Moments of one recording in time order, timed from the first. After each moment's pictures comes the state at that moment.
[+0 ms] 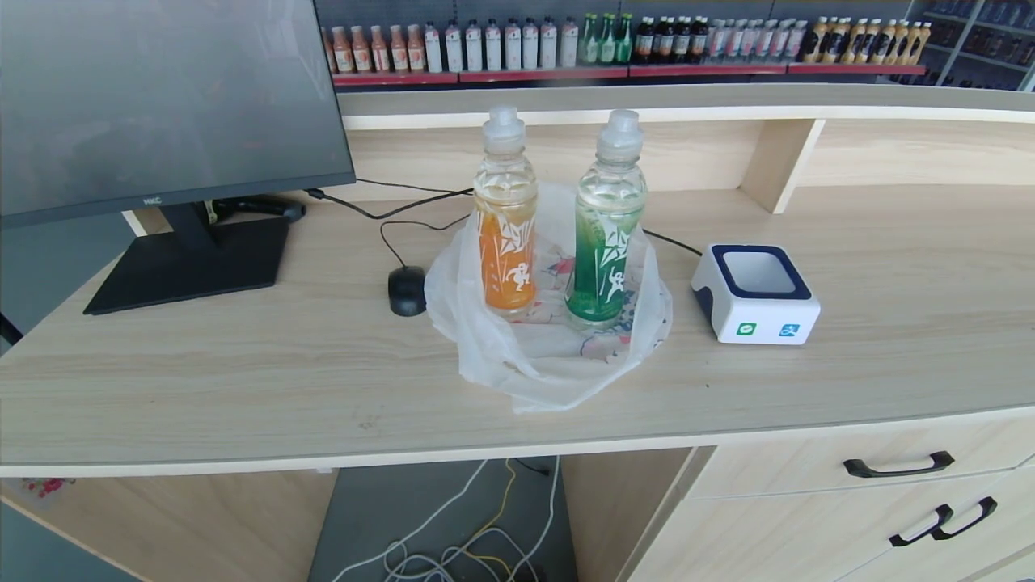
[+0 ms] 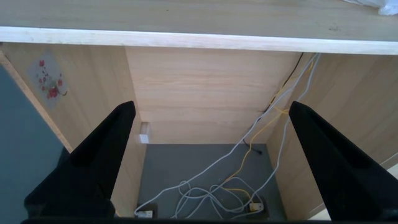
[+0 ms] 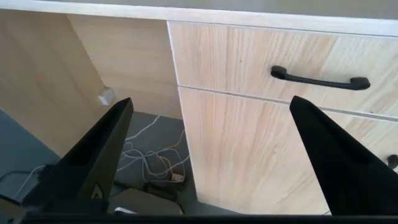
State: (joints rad) left arm 0.00 0.00 0.00 0.00 0.00 0.02; right arm 0.29 0.02 0.00 0.00 0.01 -0.01
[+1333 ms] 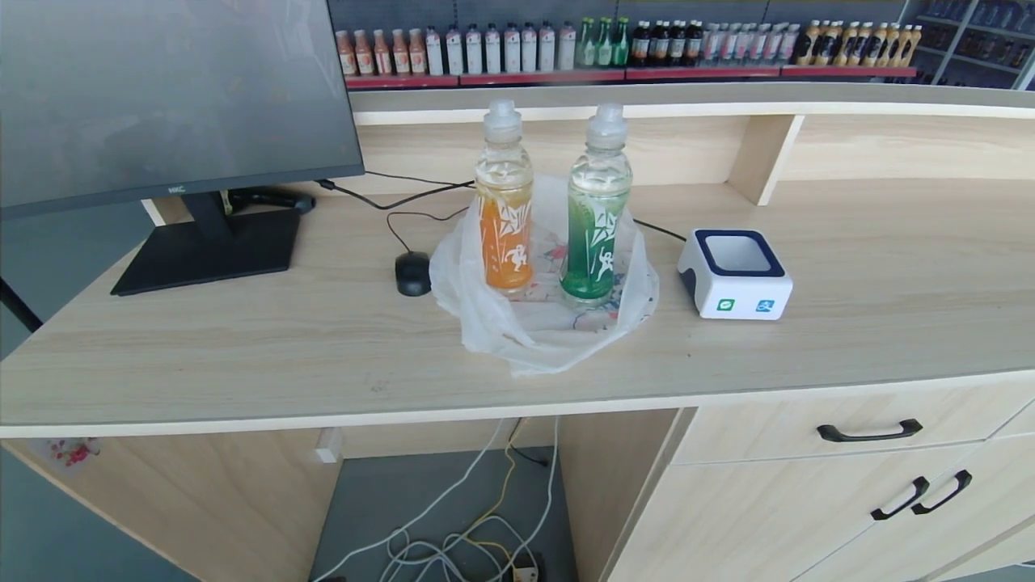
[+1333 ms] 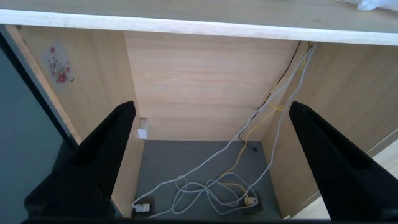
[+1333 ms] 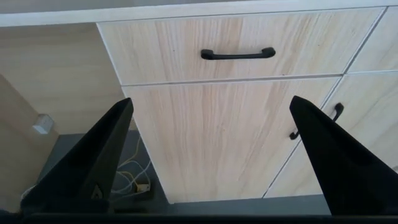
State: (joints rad) left arm 0.00 0.00 0.00 0.00 0.00 0.00; right arm -0.01 0.00 0.00 0.00 0.00 0.00
